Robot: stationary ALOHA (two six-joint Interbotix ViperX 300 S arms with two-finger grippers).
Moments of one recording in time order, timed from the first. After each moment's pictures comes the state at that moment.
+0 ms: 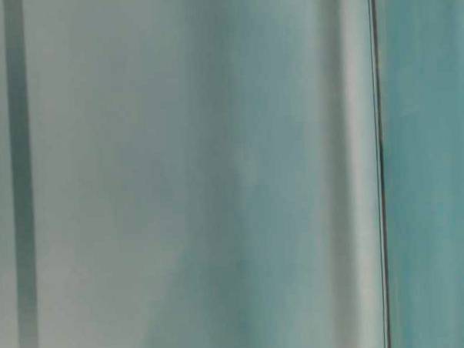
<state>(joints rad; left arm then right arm) 0.02 -0.63 1.27 -0.02 -0.15 0.09 -0.06 -0.02 1.20 -0.08 -0.50 0.23</state>
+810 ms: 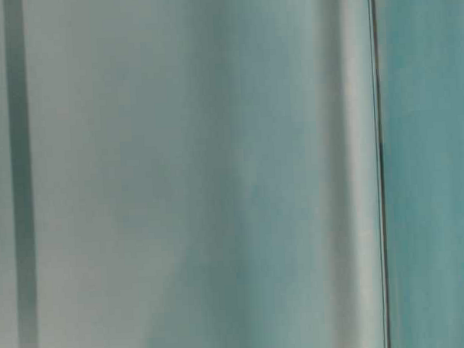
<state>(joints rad) 0.04 -0.63 1.27 -0.02 -0.14 0.09 -0.02 0.04 1.21 -0.08 -0.52 0.15</state>
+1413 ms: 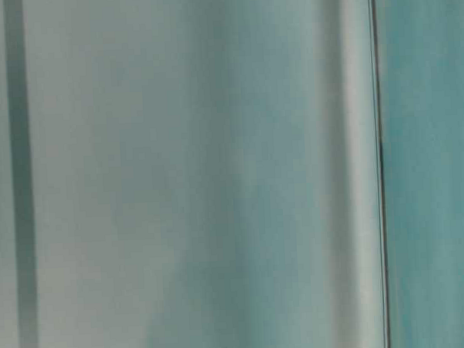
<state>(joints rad) 0.04 -0.63 1.27 -0.02 -0.13 0.09 0.01 -0.01 1.12 -0.08 -0.32 0.10</state>
